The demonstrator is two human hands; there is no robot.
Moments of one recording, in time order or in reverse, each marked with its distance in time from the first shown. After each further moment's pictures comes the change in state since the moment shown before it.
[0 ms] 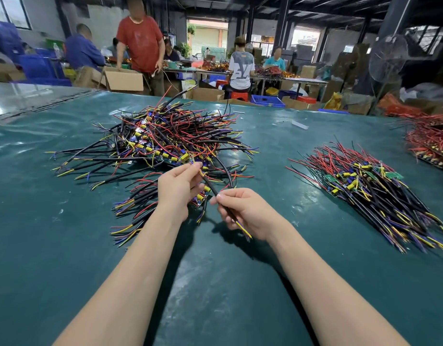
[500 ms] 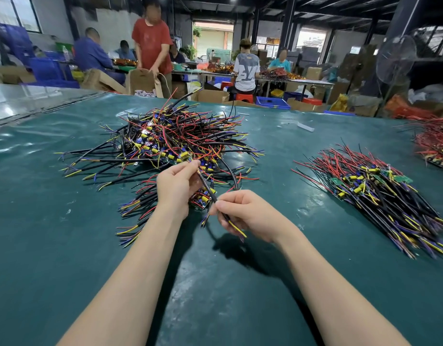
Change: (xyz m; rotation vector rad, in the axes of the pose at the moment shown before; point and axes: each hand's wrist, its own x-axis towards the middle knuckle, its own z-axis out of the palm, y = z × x) left_hand 0.008 0.002 -0.005 -0.045 0.062 0.058; right_hand -0.009 -0.003 0.004 -0.216 -0.162 -0.116
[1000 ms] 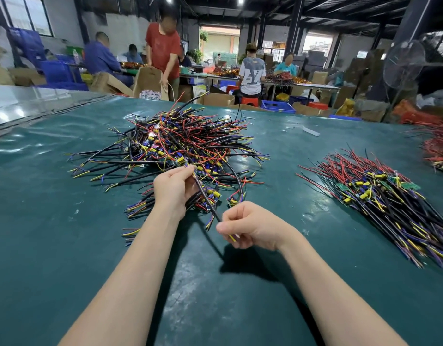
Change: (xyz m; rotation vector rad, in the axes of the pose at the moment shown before) left_hand 0.009 0.006 -0.013 -0.049 0.075 -0.048; right_hand -0.001 -0.004 0.004 -0.082 -0.147 0.110
